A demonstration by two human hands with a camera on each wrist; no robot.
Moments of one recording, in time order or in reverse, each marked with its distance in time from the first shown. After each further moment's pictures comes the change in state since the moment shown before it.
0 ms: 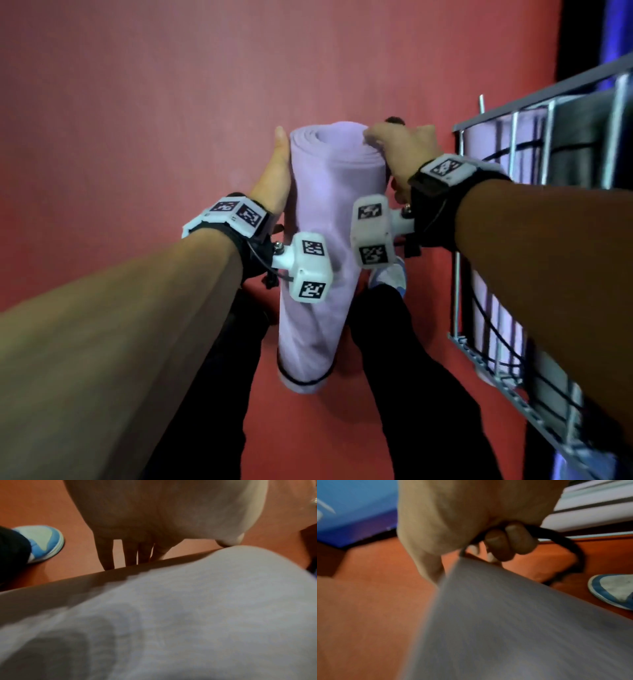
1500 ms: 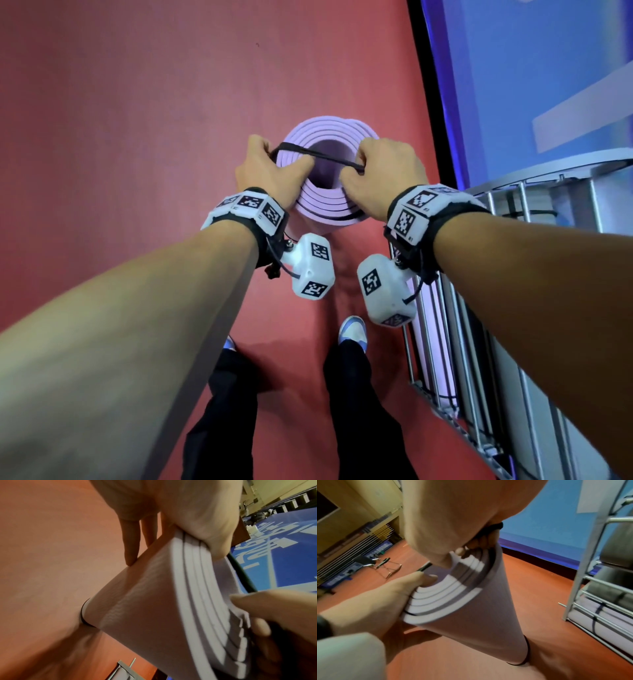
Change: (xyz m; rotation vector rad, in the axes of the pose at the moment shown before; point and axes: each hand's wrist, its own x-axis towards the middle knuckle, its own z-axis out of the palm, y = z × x) left_hand -0.129 0.196 0.031 0.210 0.572 0.544; right_hand -0.151 -0.161 -0.160 -0.677 0.311 -0.621
